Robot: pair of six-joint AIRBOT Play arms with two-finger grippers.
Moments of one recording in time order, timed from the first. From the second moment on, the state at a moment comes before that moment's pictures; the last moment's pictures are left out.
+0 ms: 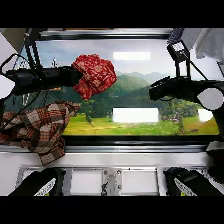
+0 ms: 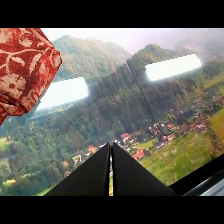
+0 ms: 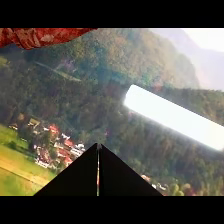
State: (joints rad) left arm -0.26 -1.00 1.32 1.07 -1.02 -1.53; right arm 0.30 -0.95 1.19 -1.40 0.98 1.41
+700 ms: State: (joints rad) left arm -0.09 -1.00 1.10 1.53 -1.31 -1.62; right arm 0.30 -0.95 1.19 -1.40 0.98 1.41
